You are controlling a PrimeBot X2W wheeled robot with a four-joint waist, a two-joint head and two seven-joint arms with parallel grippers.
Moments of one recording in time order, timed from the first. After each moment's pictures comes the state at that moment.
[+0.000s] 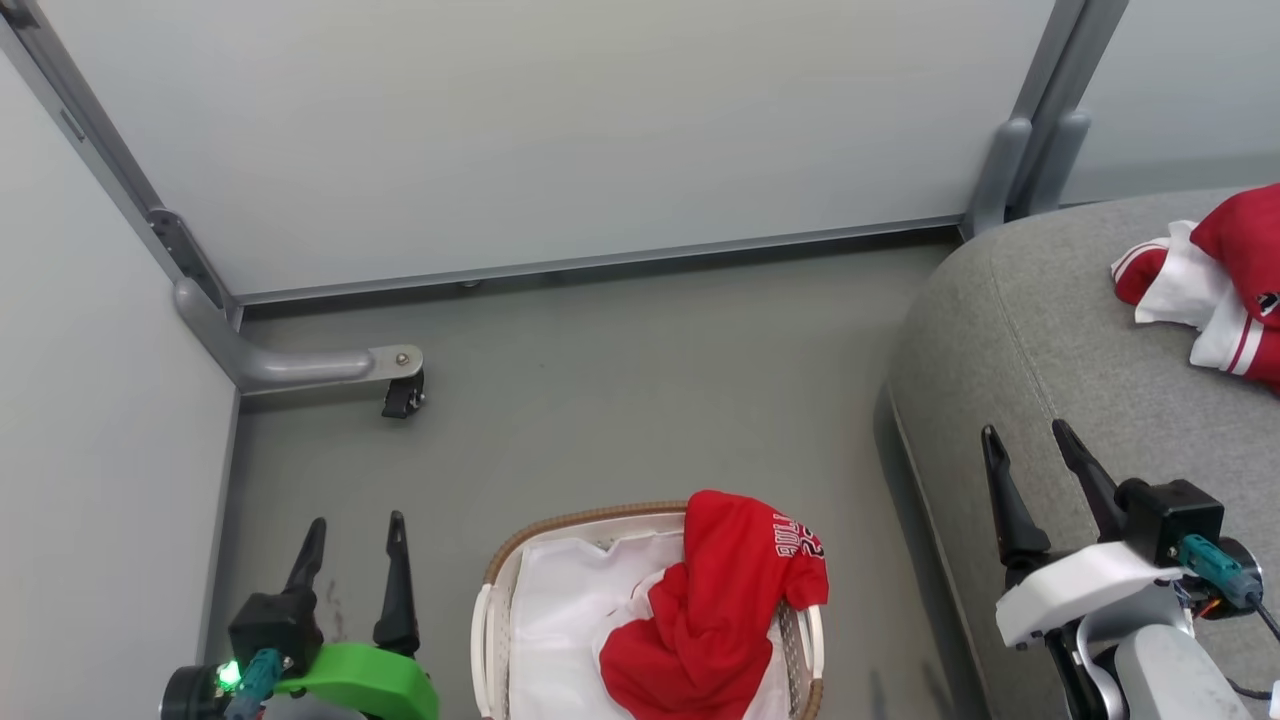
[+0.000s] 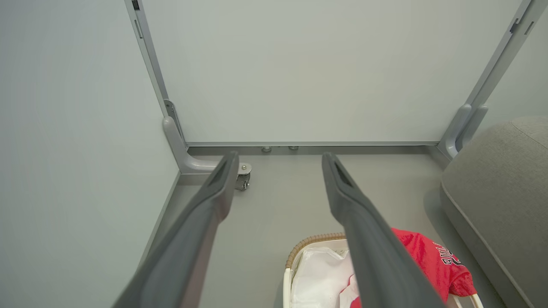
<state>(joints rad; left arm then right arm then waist) -0.05 0.05 -0.07 0.37 -0.18 -0.06 -0.26 -0.15 -0.11 0.00 0.33 0.23 0.13 -0.26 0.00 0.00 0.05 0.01</state>
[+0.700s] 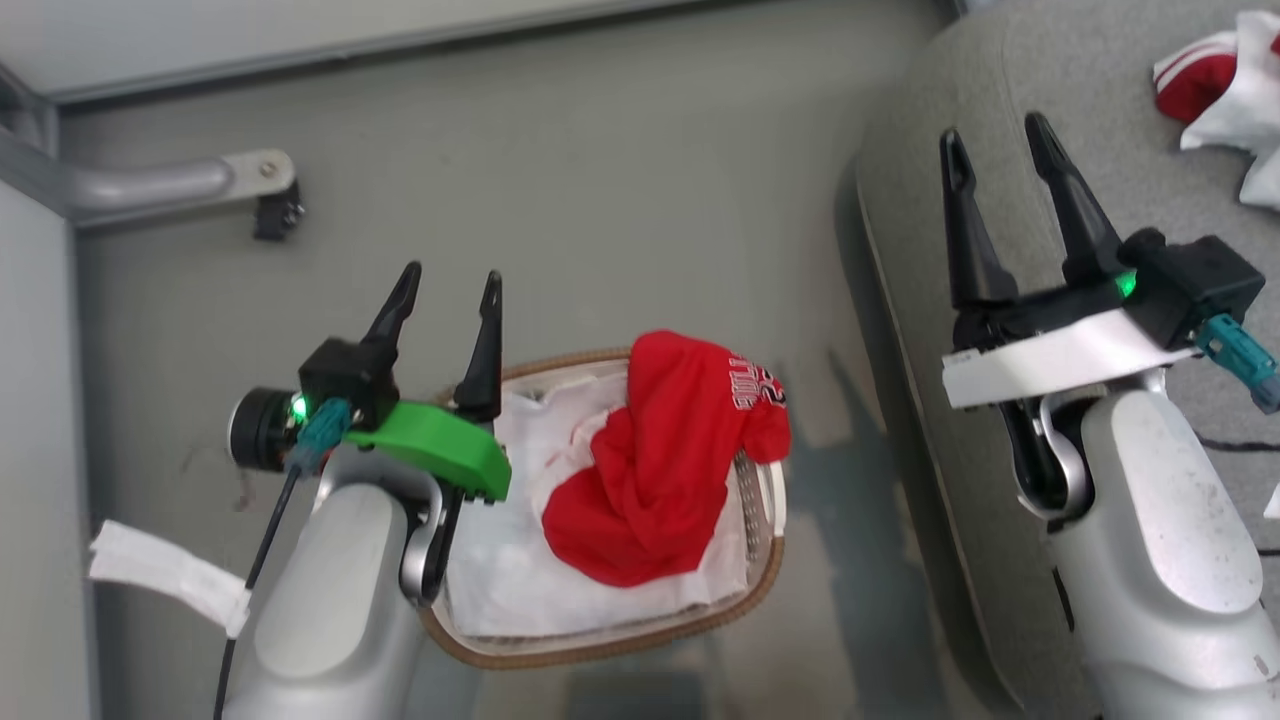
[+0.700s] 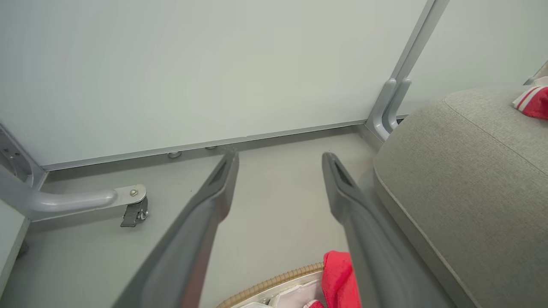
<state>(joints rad) -0.48 0.05 -0.27 0.51 -0.25 -0.11 -0.26 -0.49 -0.08 0.08 0.16 0.26 0.13 -0.26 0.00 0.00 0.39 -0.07</state>
